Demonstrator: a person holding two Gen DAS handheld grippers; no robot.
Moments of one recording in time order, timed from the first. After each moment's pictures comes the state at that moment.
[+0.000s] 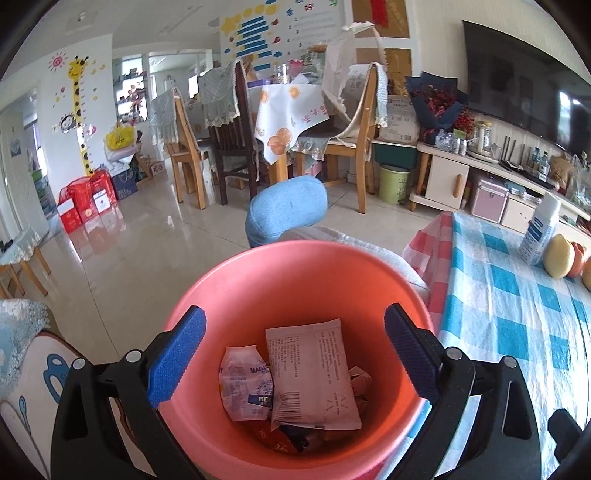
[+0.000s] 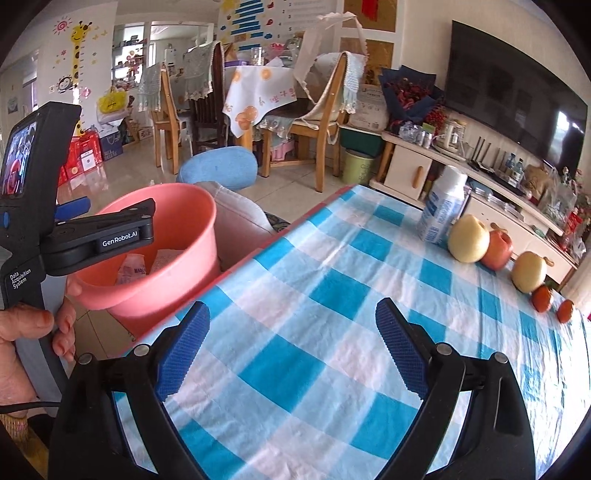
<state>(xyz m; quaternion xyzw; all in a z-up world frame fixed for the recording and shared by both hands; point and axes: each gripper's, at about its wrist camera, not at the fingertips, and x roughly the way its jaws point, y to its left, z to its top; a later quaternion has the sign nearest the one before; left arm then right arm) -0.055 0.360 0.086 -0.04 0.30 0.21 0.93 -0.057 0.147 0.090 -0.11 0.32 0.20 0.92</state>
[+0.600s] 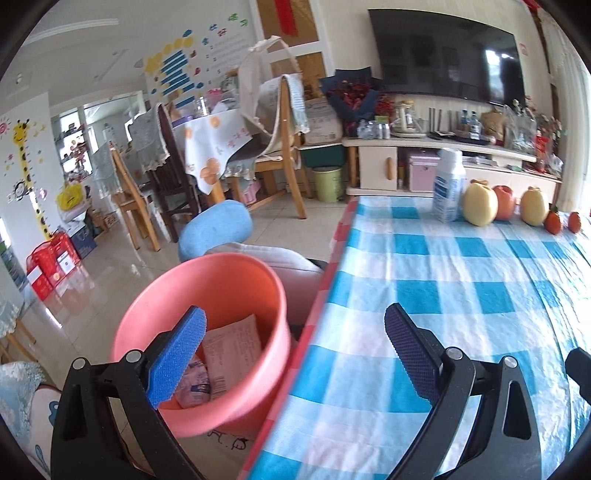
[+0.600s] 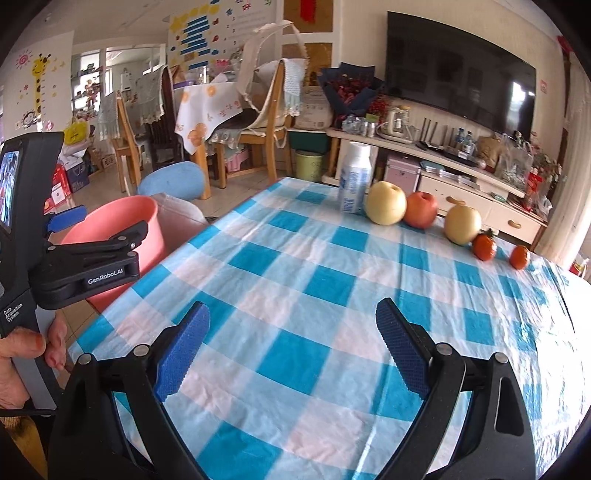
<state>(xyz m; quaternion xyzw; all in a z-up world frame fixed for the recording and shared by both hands) -0.078 0.243 0.099 0.06 0.29 0.11 0.95 -0.103 0.041 0.097 -0.05 0.31 0.13 0.94</state>
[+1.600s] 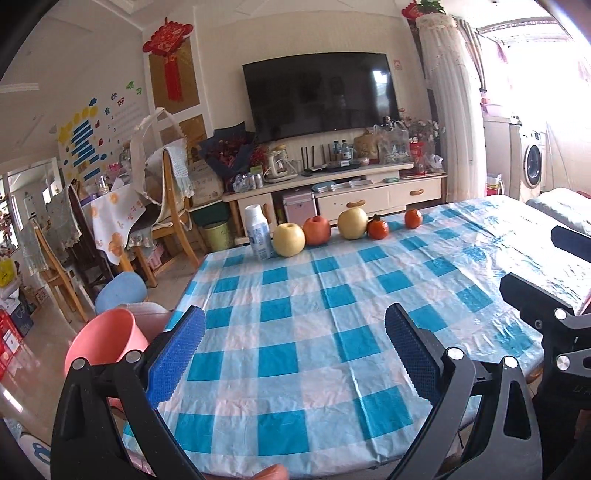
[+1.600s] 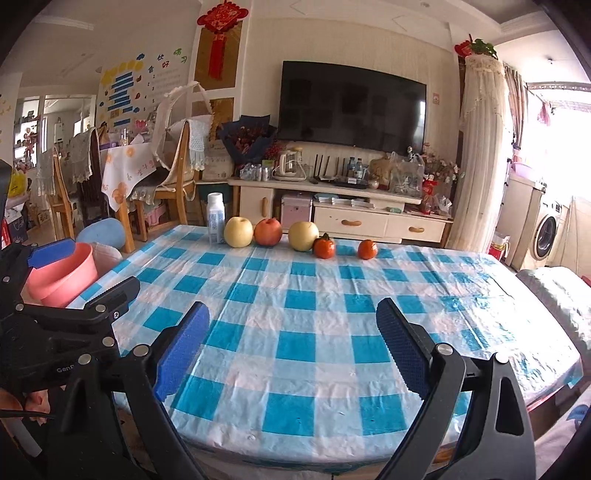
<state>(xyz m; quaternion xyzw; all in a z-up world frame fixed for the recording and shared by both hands) -0.232 0.036 0.157 0.12 0.21 -0.10 0.97 -0.265 -0.126 0.153 -0.03 0.21 -0.04 0.98</state>
